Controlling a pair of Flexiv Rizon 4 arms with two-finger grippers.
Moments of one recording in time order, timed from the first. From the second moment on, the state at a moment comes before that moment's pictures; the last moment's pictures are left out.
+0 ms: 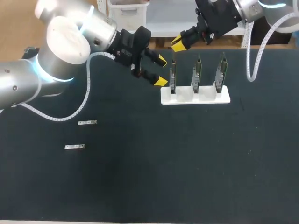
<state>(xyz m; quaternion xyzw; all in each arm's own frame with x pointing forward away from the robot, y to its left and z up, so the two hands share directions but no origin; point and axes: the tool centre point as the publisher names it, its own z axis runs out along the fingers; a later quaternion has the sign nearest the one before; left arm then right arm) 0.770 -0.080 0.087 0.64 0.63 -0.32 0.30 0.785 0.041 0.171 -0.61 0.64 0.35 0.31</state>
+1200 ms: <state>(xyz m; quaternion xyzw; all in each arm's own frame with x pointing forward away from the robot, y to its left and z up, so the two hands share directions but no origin) 0.770 -0.080 0.087 0.64 0.63 -0.32 0.30 0.784 0.047 0.175 -0.62 0.64 0.34 0.30</state>
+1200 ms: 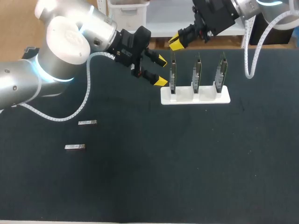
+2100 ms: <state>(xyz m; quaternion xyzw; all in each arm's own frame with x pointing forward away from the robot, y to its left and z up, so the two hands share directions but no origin) 0.770 -0.080 0.087 0.64 0.63 -0.32 0.30 0.780 0.043 0.169 -0.61 0.65 0.34 0.30</state>
